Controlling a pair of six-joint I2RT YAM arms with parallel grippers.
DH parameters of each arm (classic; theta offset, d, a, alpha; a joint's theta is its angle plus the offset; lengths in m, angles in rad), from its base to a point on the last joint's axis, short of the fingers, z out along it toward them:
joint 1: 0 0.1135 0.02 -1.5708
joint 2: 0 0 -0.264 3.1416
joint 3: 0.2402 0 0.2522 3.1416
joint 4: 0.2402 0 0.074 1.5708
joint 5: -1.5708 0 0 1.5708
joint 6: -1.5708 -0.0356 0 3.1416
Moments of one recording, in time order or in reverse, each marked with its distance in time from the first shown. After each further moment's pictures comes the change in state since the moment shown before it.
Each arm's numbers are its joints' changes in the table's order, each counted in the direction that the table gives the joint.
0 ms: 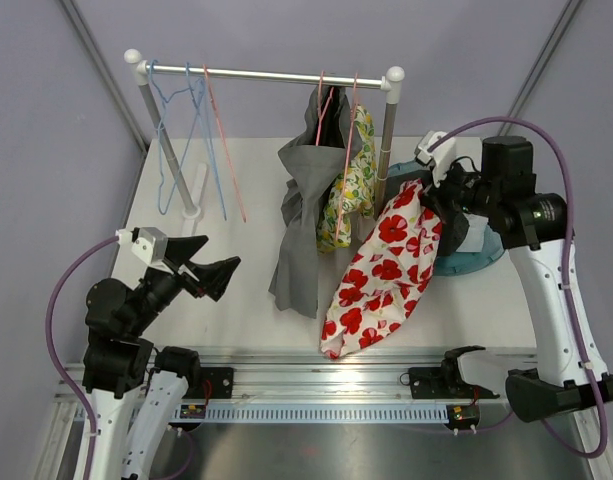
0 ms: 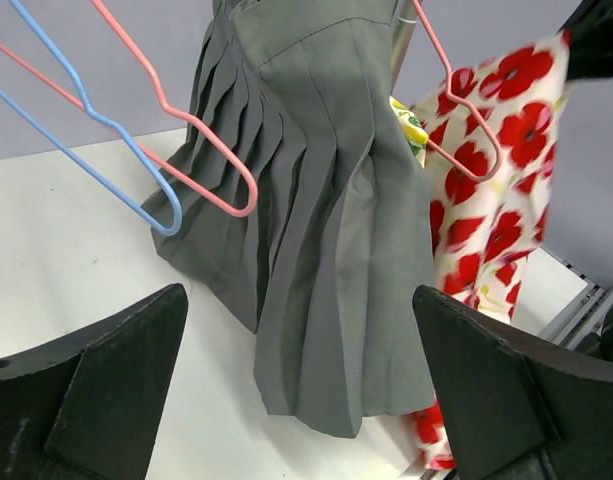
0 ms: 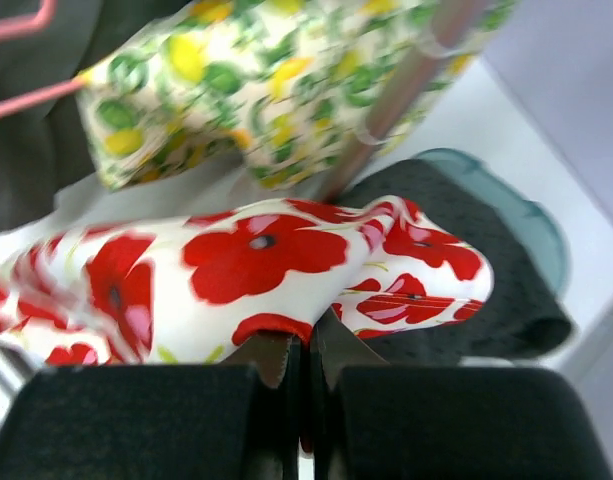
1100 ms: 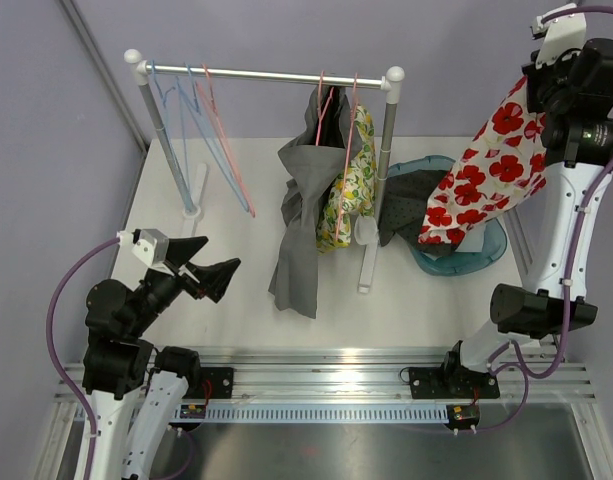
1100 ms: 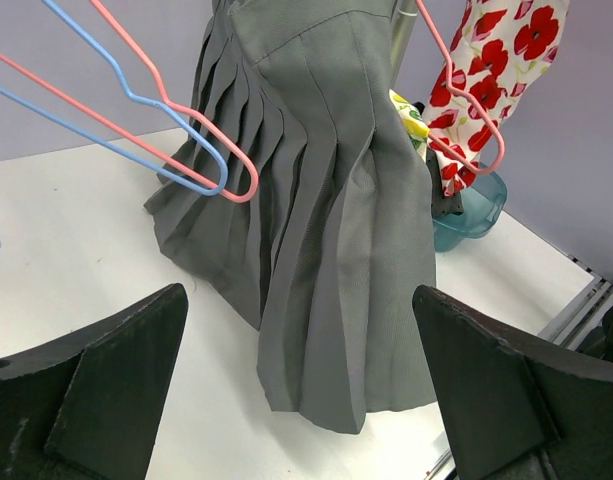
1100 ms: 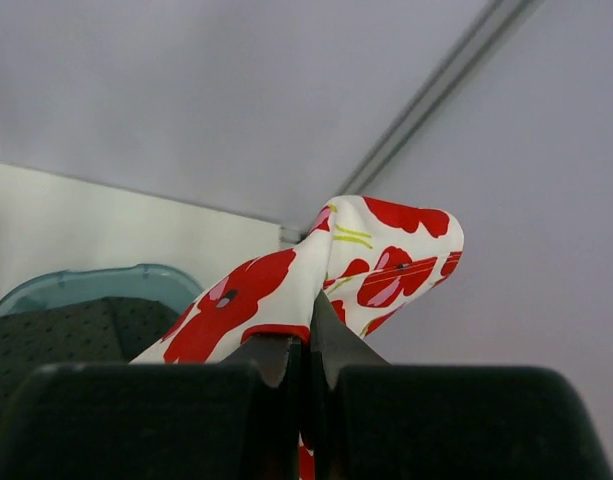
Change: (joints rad) left arm 0.000 -0.007 -0.004 0.008 -0.003 -0.019; right arm -0.402 0.457 0.677 -0.270 -0.407 -0.132
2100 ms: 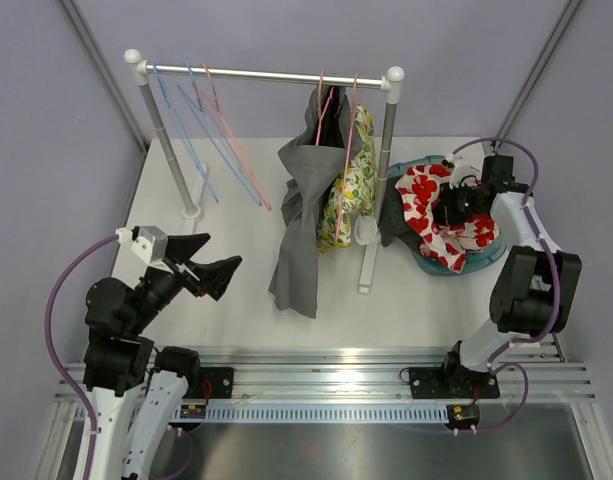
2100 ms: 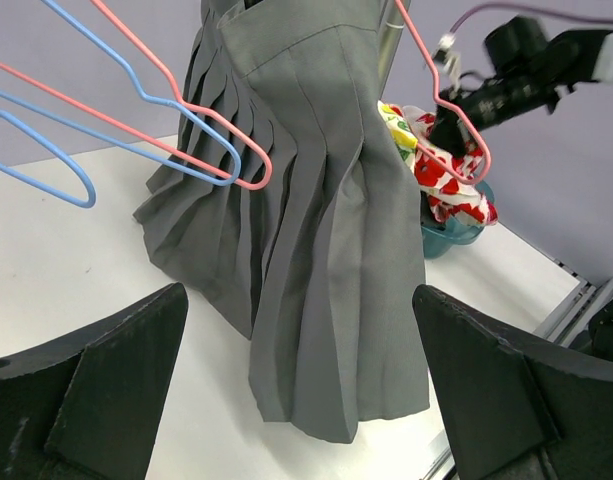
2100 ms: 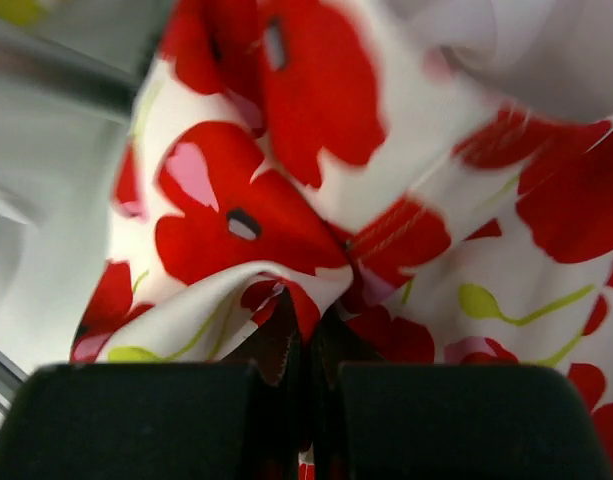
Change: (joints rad) left arm 0.000 0.017 0.000 -0.038 -0.019 0.024; right arm 0.024 -0.037 -0.972 -0.074 0.575 -0.079
